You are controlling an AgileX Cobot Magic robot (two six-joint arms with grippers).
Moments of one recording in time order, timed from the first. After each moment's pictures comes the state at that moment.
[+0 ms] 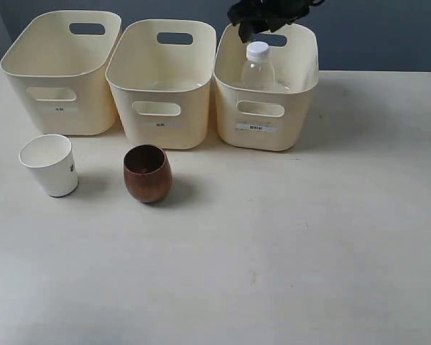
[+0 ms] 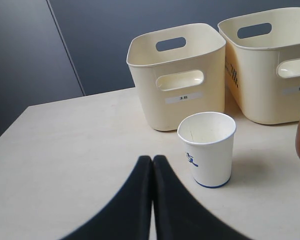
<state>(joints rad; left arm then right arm) 0.00 0.00 0.00 0.08 0.24 0.09 0.33 2.23 -2.20 0.19 1.04 -0.32</state>
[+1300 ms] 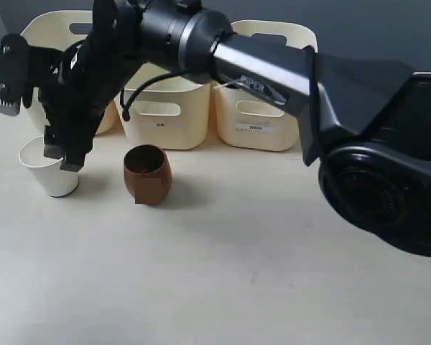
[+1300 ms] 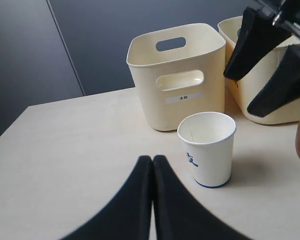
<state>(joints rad) 0.00 0.00 0.00 0.08 0.24 0.09 0.85 2.37 -2.20 0.43 0.87 -1.16</state>
